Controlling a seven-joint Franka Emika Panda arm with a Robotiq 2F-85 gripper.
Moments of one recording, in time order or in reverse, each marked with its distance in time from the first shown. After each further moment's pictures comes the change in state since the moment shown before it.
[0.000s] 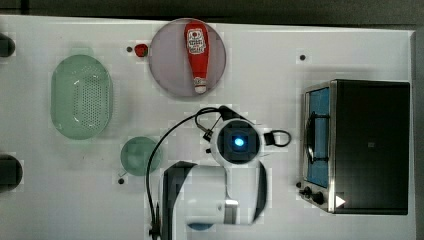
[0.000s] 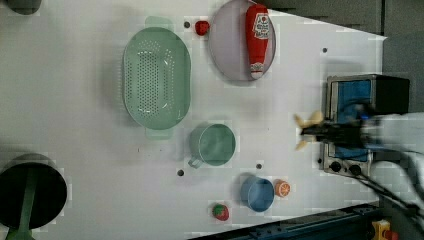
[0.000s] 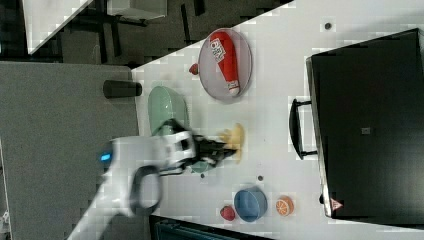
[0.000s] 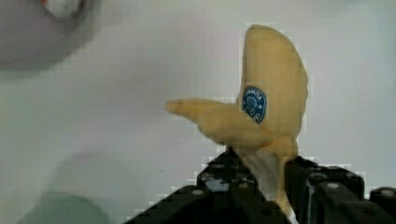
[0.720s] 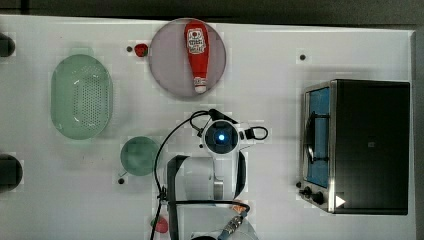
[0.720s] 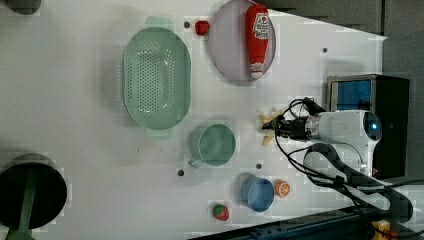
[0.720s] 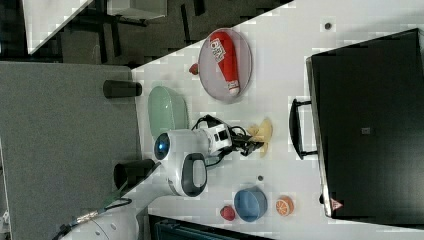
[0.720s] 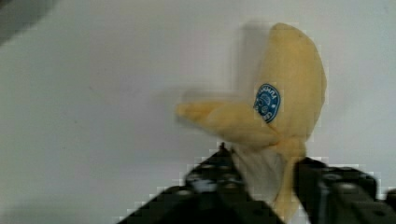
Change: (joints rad) arm 0.013 0.452 0.031 -0.020 0.000 0.451 0.005
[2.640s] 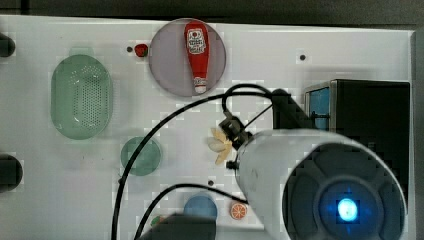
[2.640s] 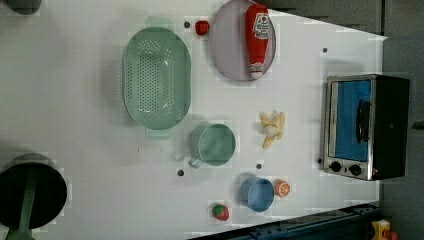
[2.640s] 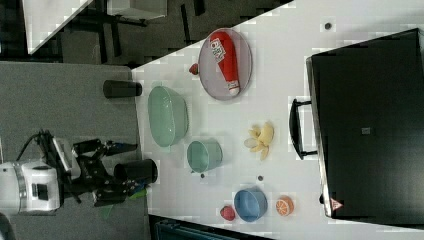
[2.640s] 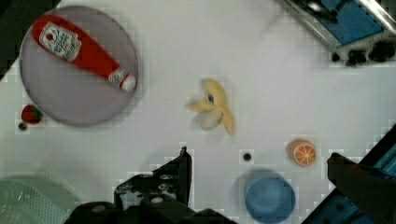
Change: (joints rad) arm -0.014 -0.670 -0.062 0.500 0.001 -1.078 0.255
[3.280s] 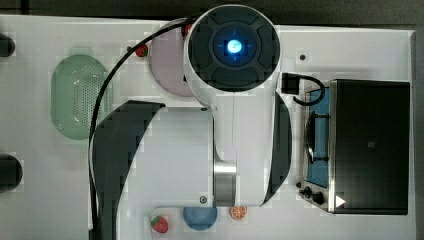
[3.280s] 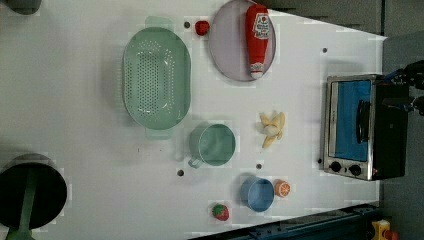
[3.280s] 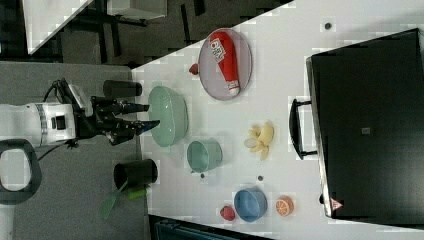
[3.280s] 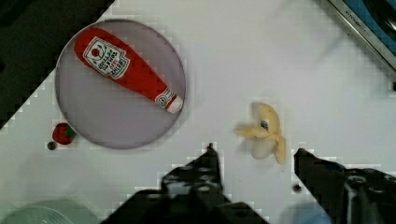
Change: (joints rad) arm 0.034 0.284 0.066 0.166 0.000 0.117 0.057
